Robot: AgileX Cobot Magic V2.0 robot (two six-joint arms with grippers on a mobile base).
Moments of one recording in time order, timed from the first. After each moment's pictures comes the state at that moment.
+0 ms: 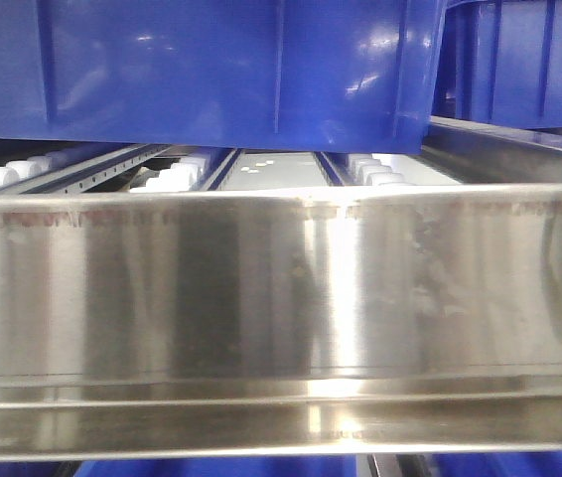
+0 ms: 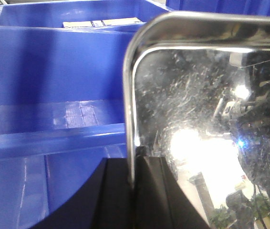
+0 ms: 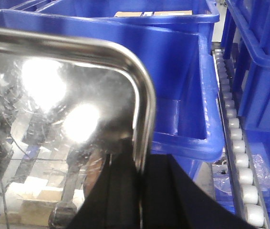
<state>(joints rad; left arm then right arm) -0.58 1.18 -1.22 0.49 0.50 -0.60 0.76 1.32 -1.39 -0.76 0.81 0.88</state>
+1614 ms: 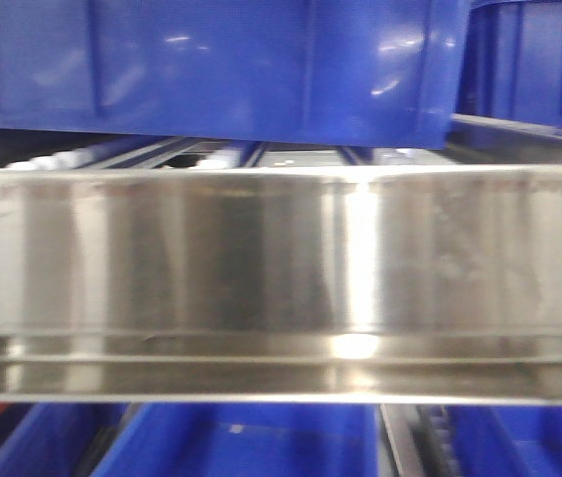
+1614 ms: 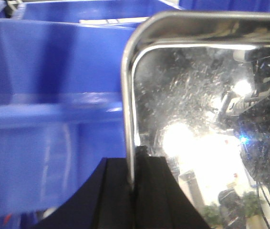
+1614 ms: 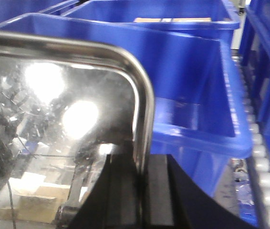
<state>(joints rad) -0.58 1.18 -1.22 0.49 0.50 -0.61 0.75 1.31 -1.39 -0.77 0.78 0.88</state>
